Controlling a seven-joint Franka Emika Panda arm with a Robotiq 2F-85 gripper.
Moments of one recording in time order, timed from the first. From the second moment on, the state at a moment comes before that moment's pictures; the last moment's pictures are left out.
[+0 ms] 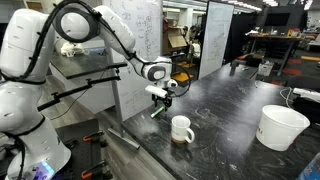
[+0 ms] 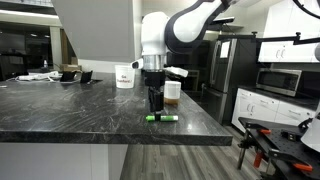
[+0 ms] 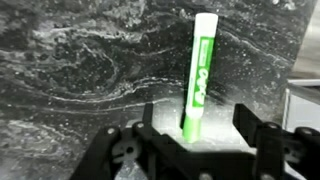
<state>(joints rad) 0.02 0.53 0.12 -1.92 -0.10 2.38 -0.33</state>
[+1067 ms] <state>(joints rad) -0.04 0.53 0.12 -1.88 -0.07 2.38 -0.35</state>
